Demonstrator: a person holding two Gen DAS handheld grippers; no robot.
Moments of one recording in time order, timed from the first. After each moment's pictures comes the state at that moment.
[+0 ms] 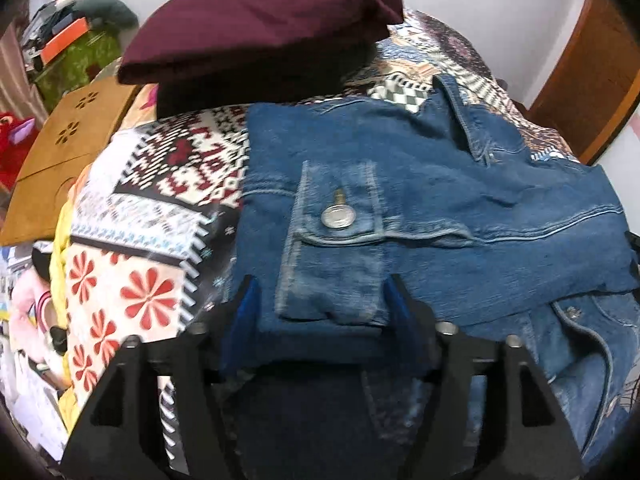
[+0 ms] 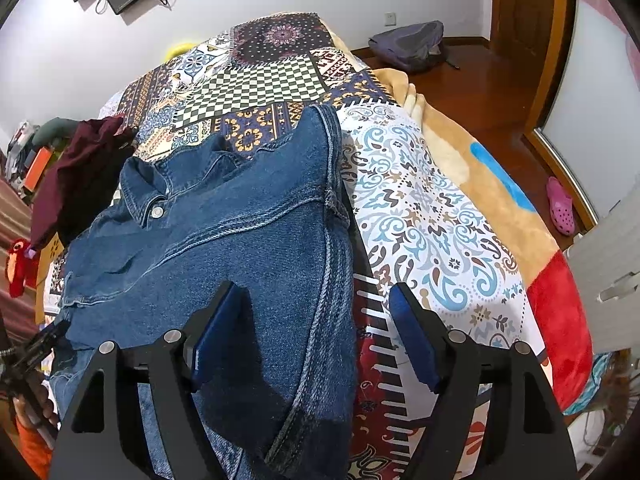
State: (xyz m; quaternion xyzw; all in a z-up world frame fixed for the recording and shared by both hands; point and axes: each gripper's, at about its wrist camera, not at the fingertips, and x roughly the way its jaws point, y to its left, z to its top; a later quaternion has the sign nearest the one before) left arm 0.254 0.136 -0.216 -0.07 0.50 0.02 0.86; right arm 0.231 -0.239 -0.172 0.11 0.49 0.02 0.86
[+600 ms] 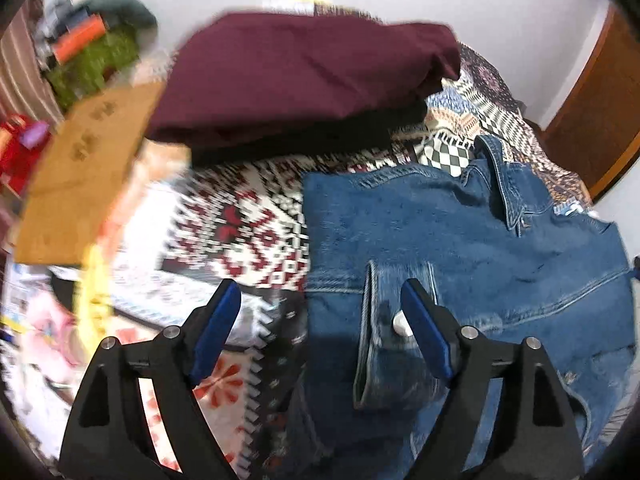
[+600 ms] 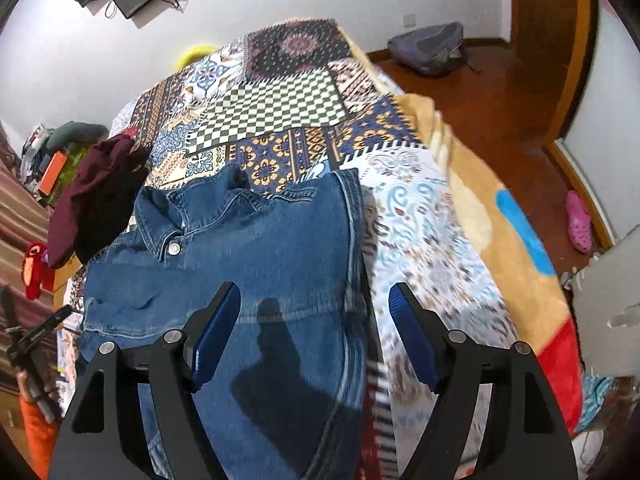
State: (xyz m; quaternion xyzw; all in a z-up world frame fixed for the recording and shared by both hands) left arm 0.315 0.191 -0.196 -0.11 0.51 0.02 0.85; right arm 0.288 -0.248 -0.160 0.13 0.50 0.07 0.85
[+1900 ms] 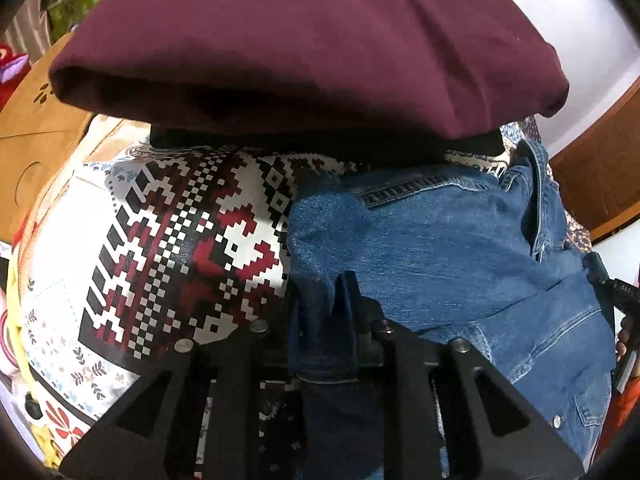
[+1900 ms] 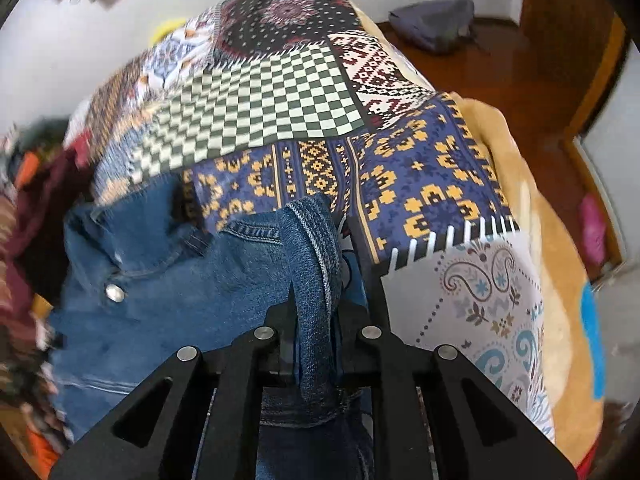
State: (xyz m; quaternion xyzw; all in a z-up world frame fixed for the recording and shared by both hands) left arm 0.385 0.227 -0.244 -0.20 0.52 0.03 0.83; right arm 0.401 -0.248 -0.196 0.13 0.54 0.04 0.83
